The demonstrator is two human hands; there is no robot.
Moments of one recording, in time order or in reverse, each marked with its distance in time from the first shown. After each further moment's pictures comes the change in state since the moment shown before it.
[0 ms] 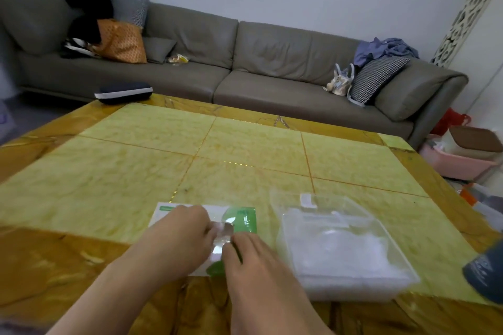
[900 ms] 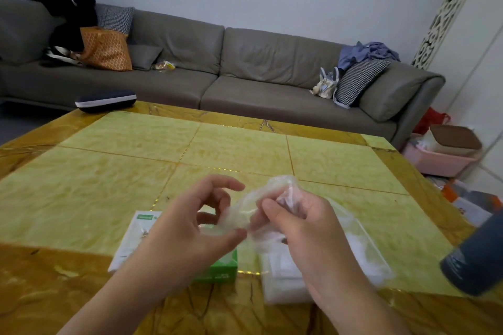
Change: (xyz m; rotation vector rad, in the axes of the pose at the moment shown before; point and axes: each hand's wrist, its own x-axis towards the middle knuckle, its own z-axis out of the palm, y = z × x) left_hand -0.022 0.050 -0.011 -0.912 0.249 0.314; right_hand -0.019 0.064 -0.082 1.319 0.334 0.392
